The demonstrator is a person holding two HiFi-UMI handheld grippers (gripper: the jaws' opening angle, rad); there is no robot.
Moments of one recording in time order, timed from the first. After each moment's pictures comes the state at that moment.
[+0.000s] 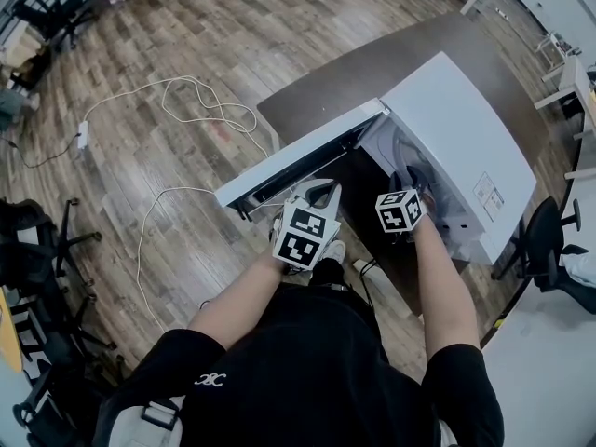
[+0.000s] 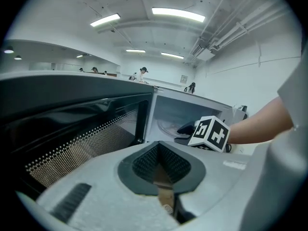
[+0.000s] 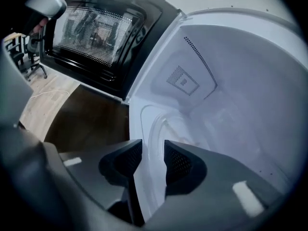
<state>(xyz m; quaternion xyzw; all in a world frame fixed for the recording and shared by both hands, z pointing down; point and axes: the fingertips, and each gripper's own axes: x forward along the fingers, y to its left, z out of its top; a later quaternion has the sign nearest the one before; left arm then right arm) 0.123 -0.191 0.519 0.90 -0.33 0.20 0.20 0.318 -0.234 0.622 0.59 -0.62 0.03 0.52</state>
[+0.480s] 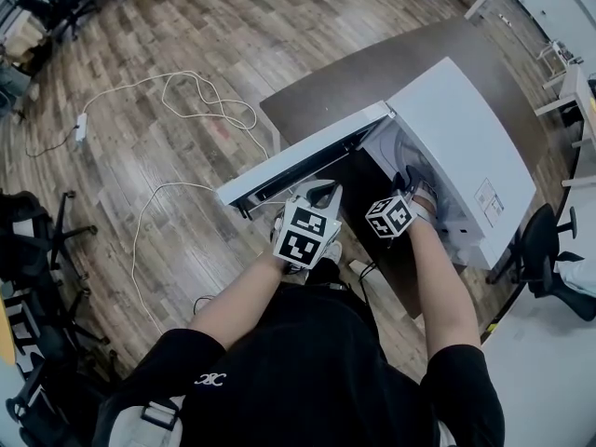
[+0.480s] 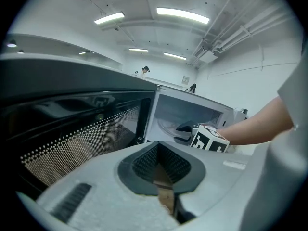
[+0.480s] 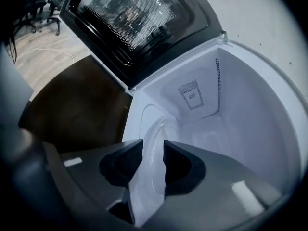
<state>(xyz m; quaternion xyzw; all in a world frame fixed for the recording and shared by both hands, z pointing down) 0.121 -0.194 0.527 0.90 -0.33 0.19 0.22 0.315 -0.241 0.620 0.54 -0.56 -0.11 0.62</state>
